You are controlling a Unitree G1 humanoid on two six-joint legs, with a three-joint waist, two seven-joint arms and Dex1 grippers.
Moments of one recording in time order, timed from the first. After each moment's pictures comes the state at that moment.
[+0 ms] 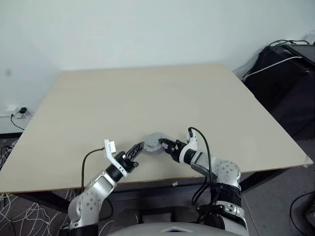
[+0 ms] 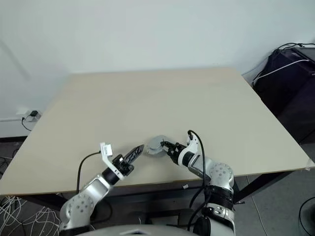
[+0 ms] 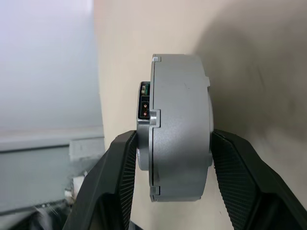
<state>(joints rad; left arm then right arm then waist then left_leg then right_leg) 0.21 -0.06 0.15 -0.28 -0.81 0.75 -0.52 -0.25 0.12 -0.45 0.14 1.03 1.20 -0.07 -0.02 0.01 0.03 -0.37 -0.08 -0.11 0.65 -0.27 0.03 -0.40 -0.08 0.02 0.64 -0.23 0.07</state>
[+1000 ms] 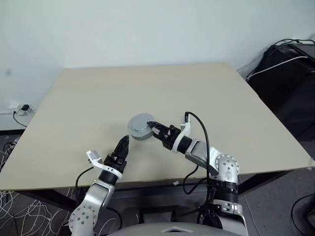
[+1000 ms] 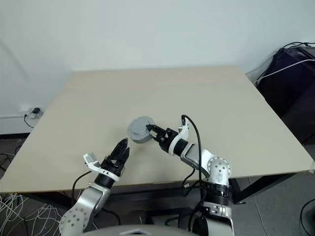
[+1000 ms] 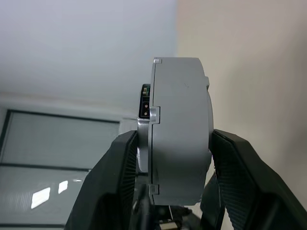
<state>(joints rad) 0.30 -0.06 0.13 -0.22 -1.35 0.54 -0.20 -0.26 0.11 -0.26 -0.01 1.46 1.12 -0.24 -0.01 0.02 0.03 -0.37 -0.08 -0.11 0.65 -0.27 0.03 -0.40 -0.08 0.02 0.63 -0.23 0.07</state>
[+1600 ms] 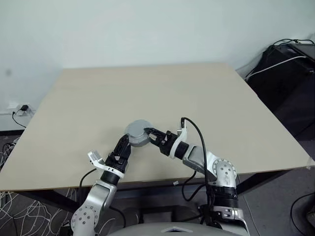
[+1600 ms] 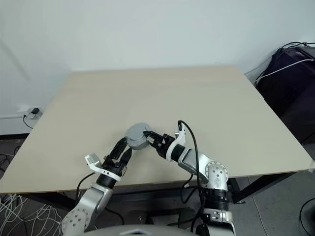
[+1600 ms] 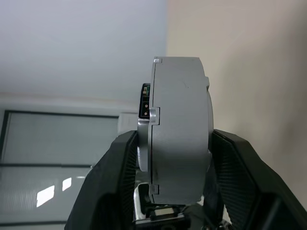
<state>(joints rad) 0.30 -0.06 0.10 -0.20 -1.43 0.51 -0.22 -0.21 0.08 -0.16 -0.01 1.53 1.07 -0.27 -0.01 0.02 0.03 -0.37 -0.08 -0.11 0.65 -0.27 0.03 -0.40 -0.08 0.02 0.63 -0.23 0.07</state>
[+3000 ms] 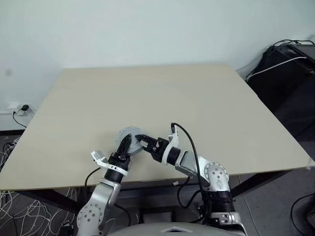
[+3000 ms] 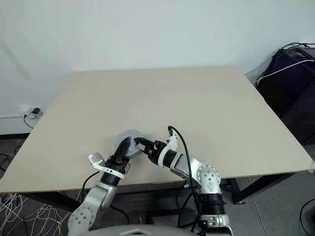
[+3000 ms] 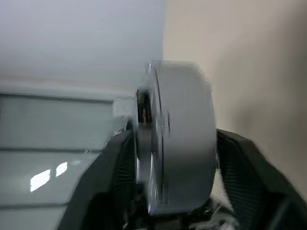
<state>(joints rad) 0.28 -0.06 0.05 -0.15 -1.47 0.43 -0.24 -0.16 0.07 -0.05 -0.03 1.46 0.98 -0.24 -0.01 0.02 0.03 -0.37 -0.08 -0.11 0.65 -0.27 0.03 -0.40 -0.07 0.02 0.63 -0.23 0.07</state>
